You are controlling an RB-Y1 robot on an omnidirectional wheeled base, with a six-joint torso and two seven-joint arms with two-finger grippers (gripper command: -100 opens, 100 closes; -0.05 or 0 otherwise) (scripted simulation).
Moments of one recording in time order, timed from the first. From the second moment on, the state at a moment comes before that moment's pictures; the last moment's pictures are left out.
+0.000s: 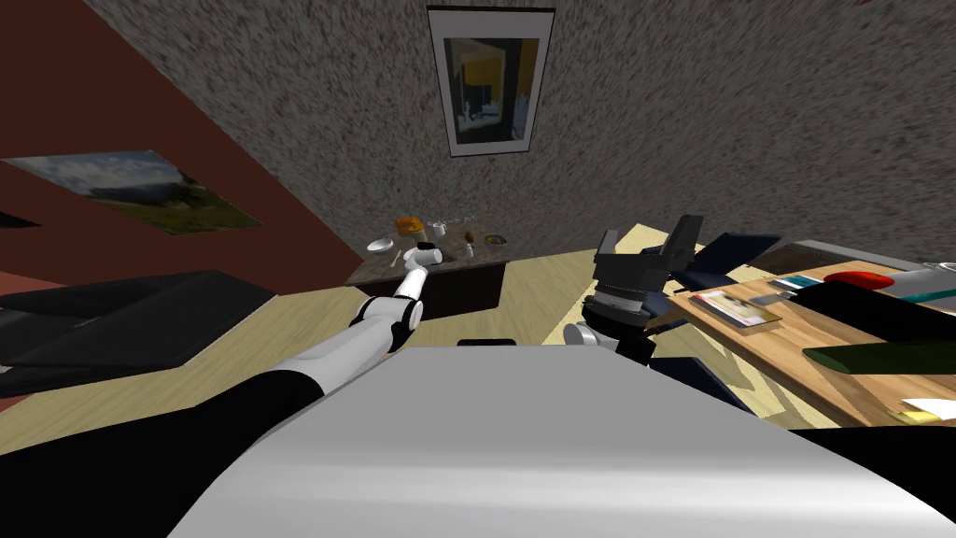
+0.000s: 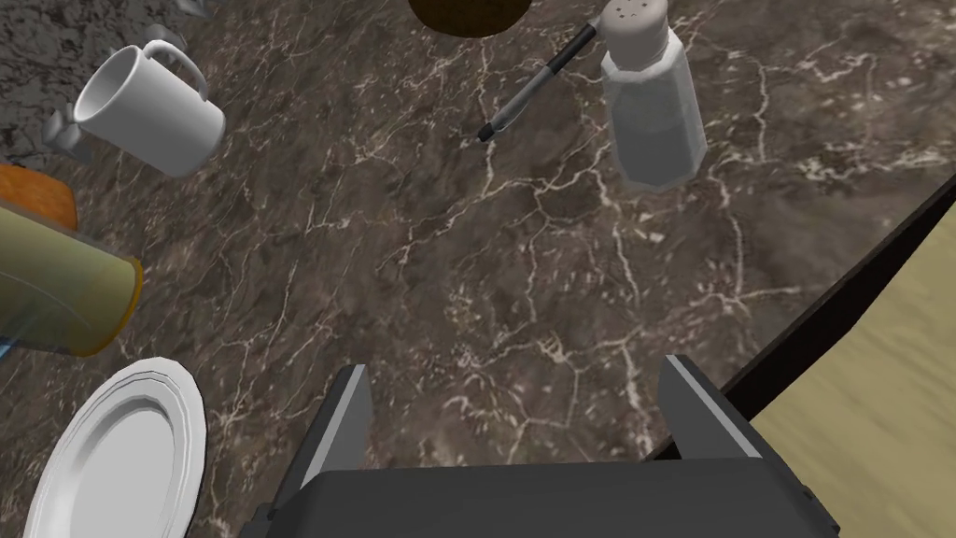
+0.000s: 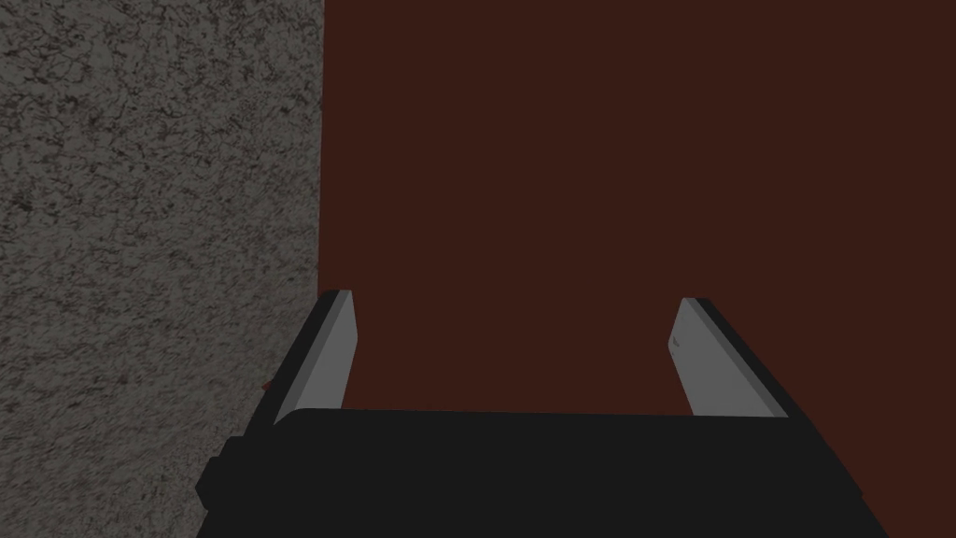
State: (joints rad) left arm -0.76 0.28 0.05 -0.87 0.40 0.67 0.86; right arm 0.54 0.02 -0.04 -2.37 -0.12 -0.62 -0.01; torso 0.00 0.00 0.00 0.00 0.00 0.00
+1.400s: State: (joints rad) left arm -0.97 0.35 0.15 -0.53 0.45 0.95 0.98; right arm 0.54 0.02 -0.04 -2.37 -0.12 -0.62 -0.01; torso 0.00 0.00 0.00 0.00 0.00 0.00
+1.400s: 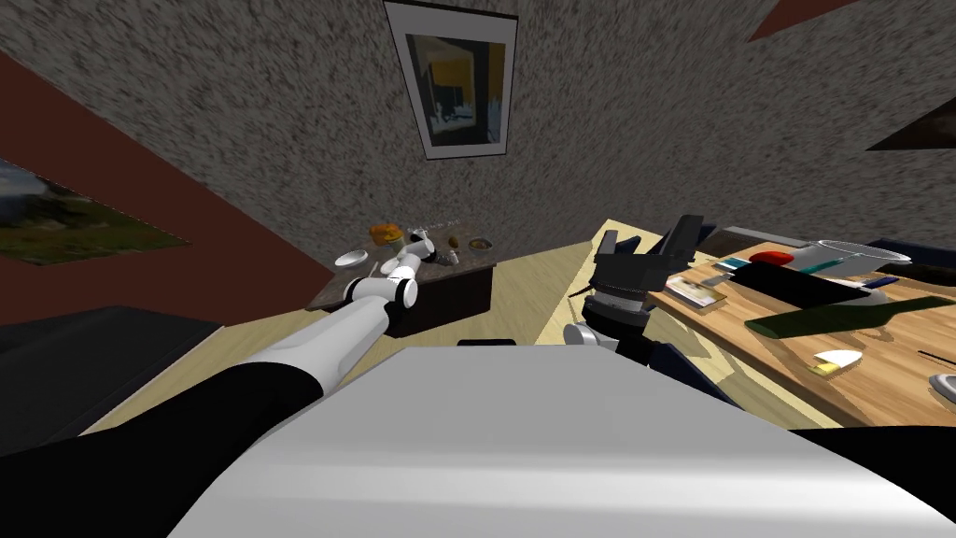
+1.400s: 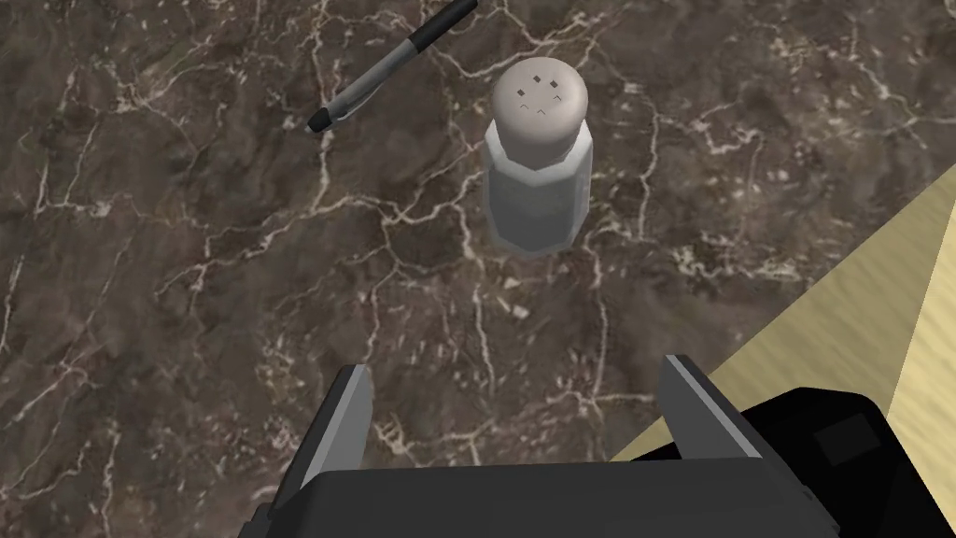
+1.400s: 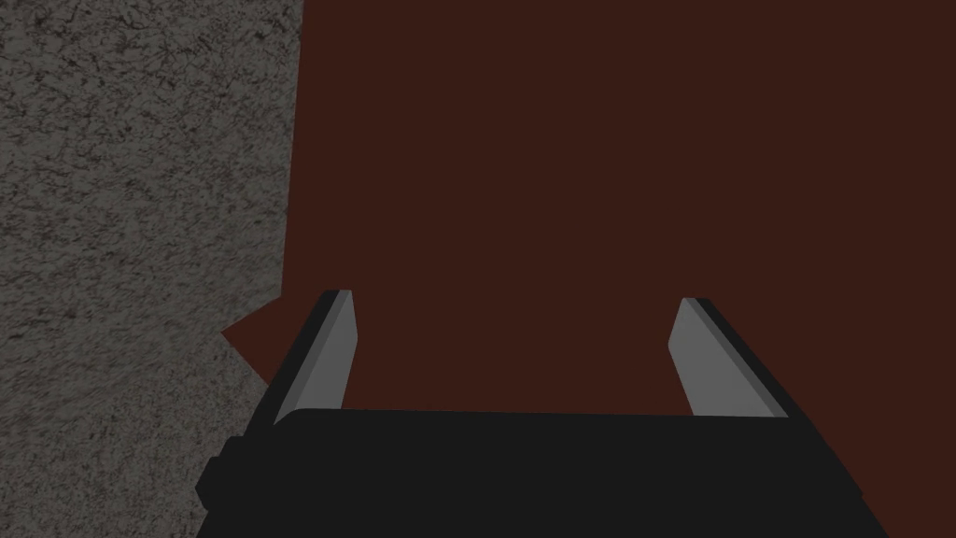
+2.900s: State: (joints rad) left arm -1.02 0.39 0.20 -0.40 0.45 0.96 1.04; right arm 0.54 0.02 -0.04 -2.37 -0.12 -0.62 -0.01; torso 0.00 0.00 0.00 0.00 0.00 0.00
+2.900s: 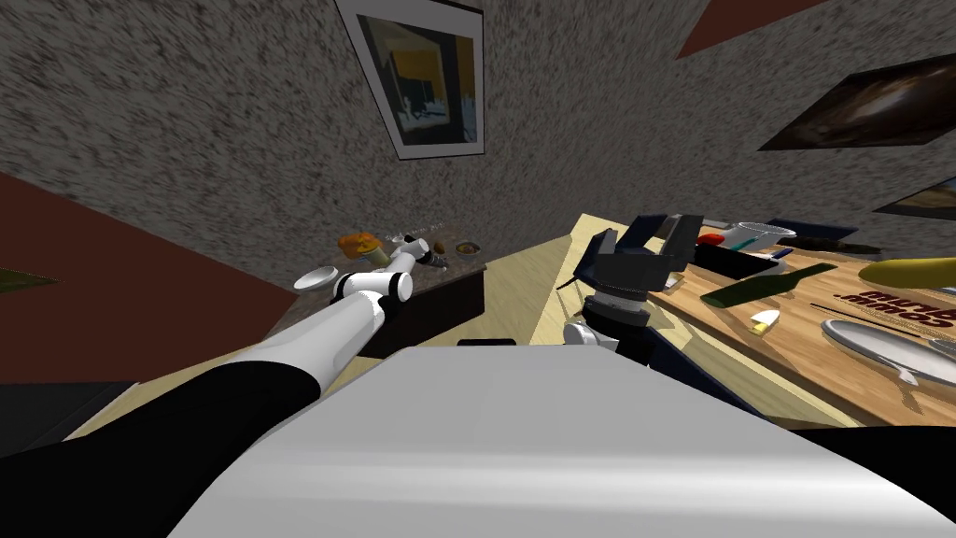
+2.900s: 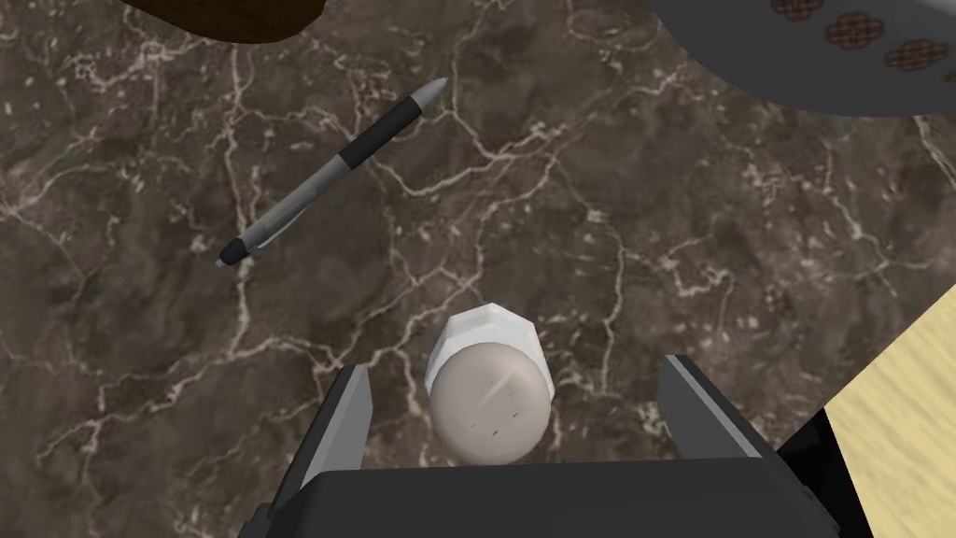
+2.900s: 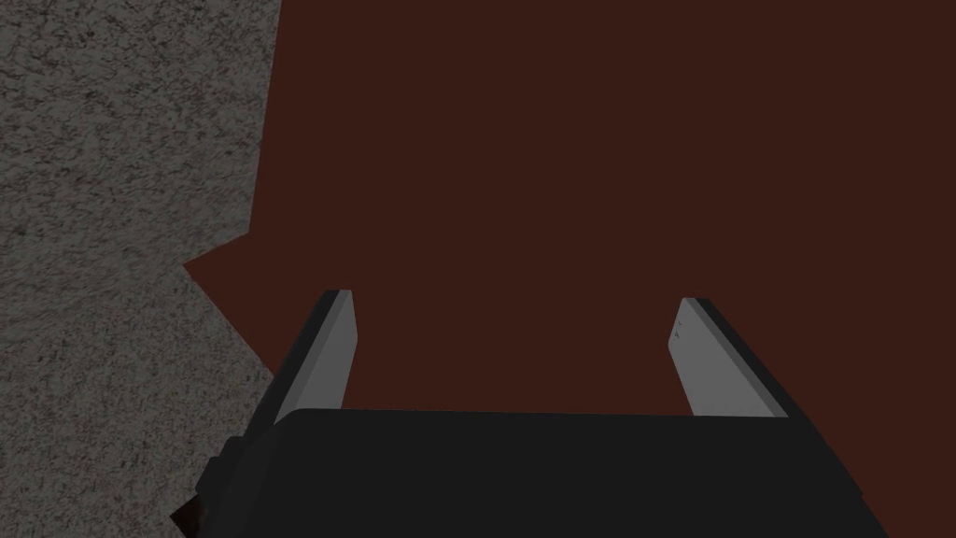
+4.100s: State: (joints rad) left arm -1.04 0.38 0.19 -0.46 0.46 1.02 1.01; right arm 0.54 0.02 -0.04 -2.37 -0.12 -0.62 -0.01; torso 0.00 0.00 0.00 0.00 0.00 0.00
